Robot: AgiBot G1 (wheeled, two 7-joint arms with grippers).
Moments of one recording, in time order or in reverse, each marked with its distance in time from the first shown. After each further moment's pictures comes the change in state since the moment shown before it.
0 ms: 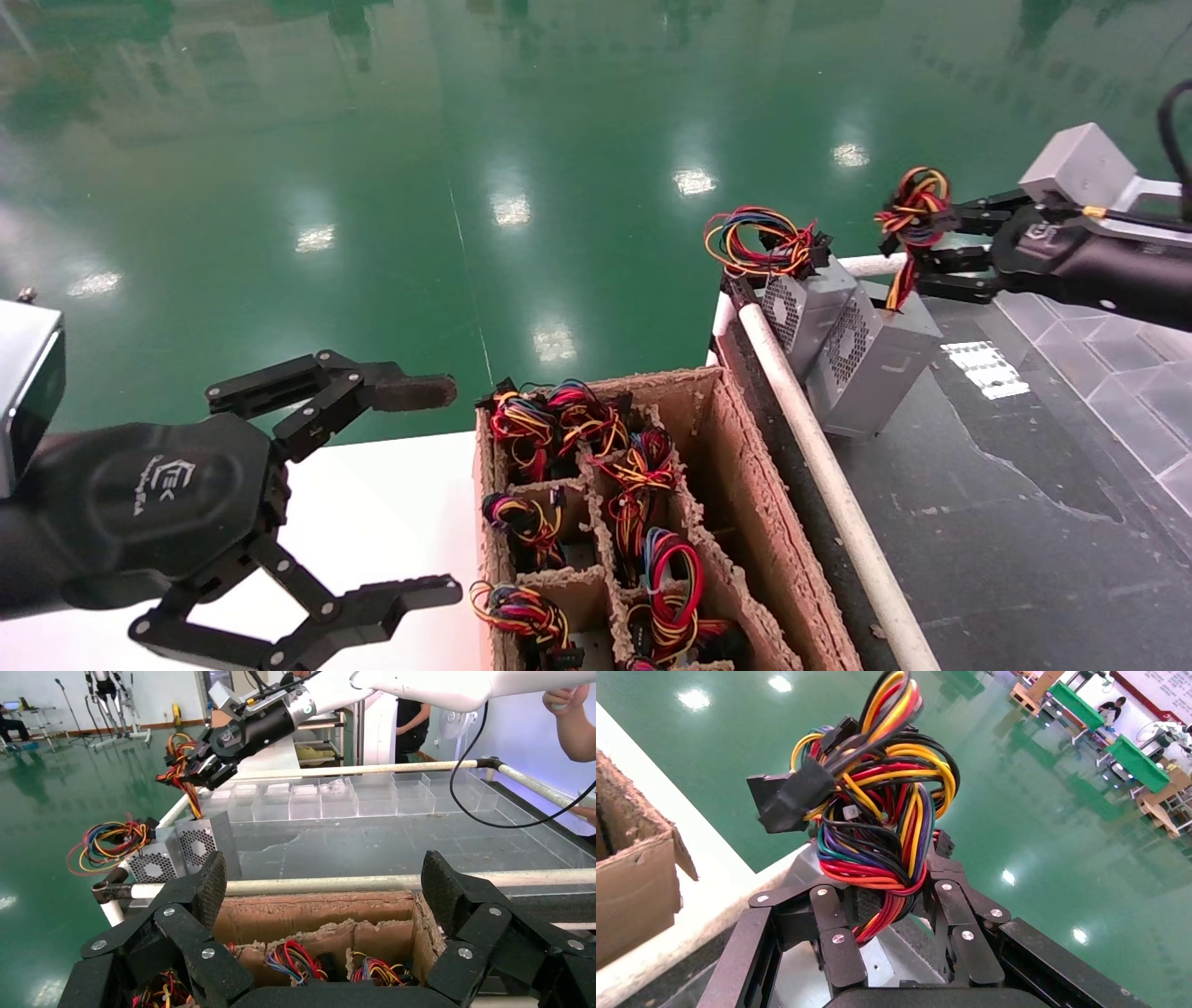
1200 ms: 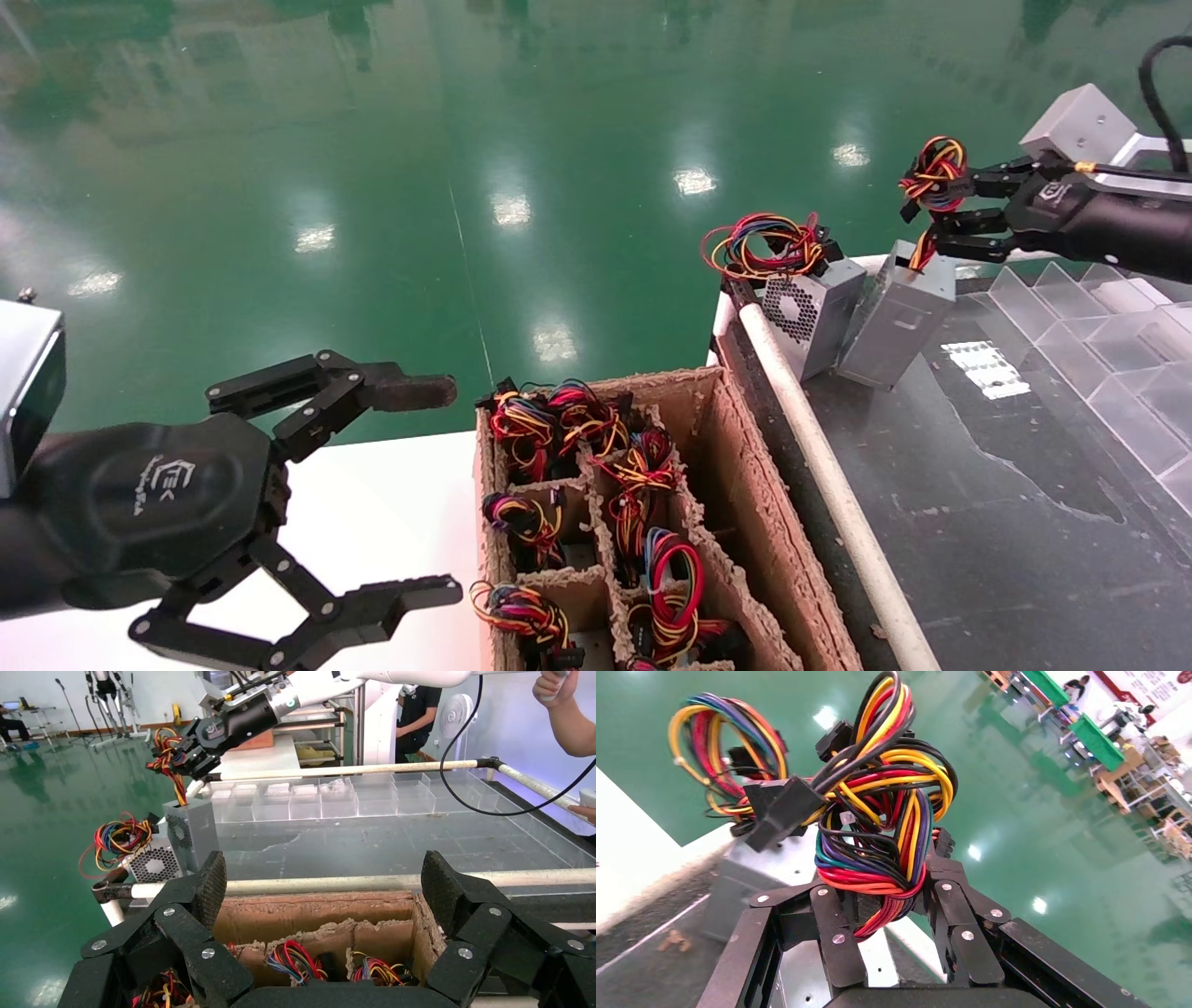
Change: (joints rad) left arm 0.000 0.000 0.001 0.000 0.000 0.000 0.000; right arm 0.196 -0.101 -0.033 -0.336 -0.069 0.075 -0.185
